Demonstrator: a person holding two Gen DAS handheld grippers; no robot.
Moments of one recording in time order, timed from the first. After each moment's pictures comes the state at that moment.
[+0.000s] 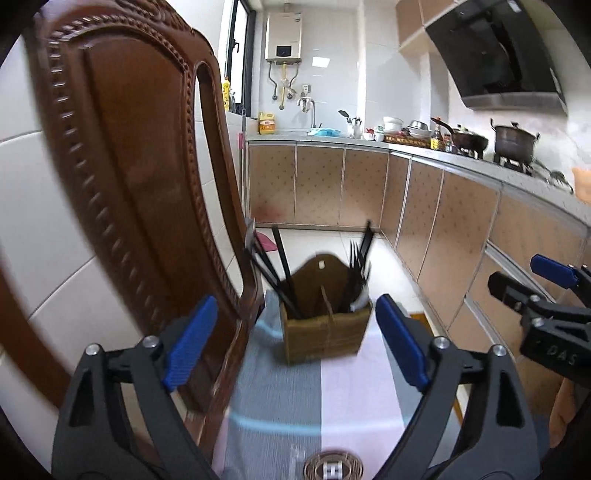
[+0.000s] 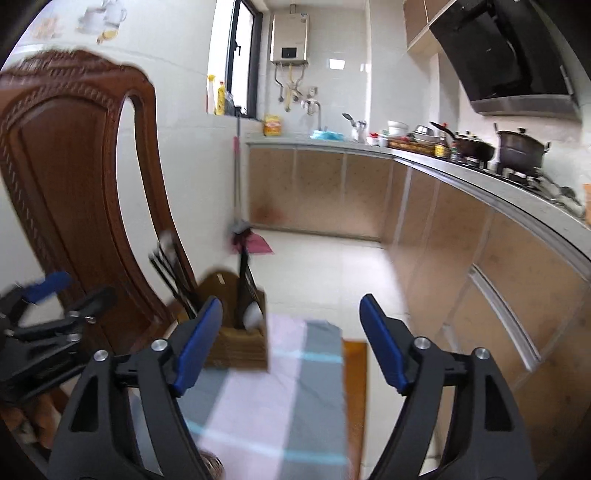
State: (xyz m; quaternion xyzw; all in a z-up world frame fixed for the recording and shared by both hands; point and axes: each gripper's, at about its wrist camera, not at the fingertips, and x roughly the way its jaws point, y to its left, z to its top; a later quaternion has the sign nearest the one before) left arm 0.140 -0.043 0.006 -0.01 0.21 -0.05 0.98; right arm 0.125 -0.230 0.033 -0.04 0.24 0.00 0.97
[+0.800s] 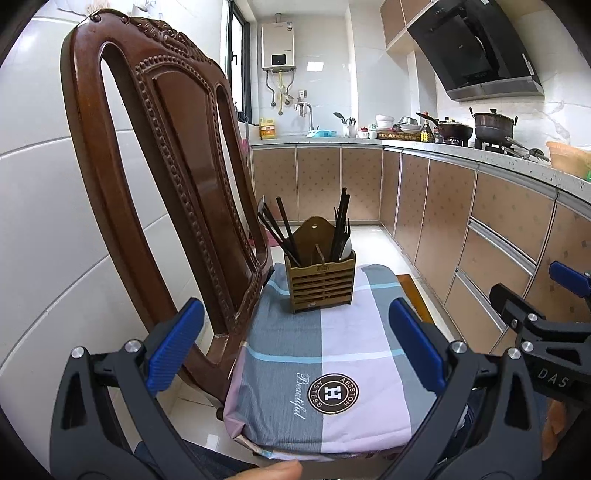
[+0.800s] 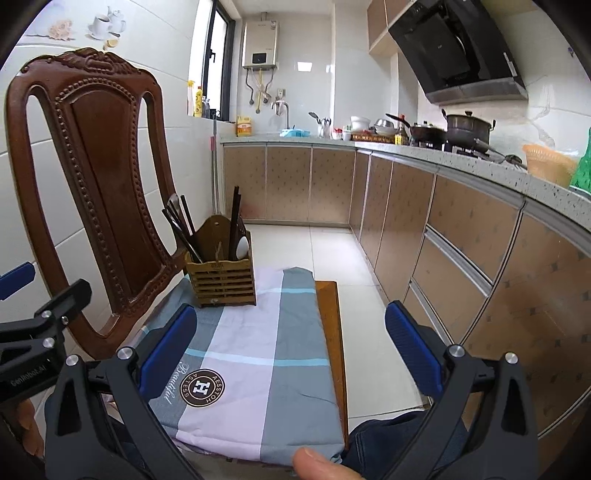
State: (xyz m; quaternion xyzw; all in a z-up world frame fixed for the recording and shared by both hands) left arm 0.003 -0.037 0.006 0.02 0.21 -0.04 0.98; right arm -0.030 -0.219 0.006 -0.02 0.22 -0.05 0.97
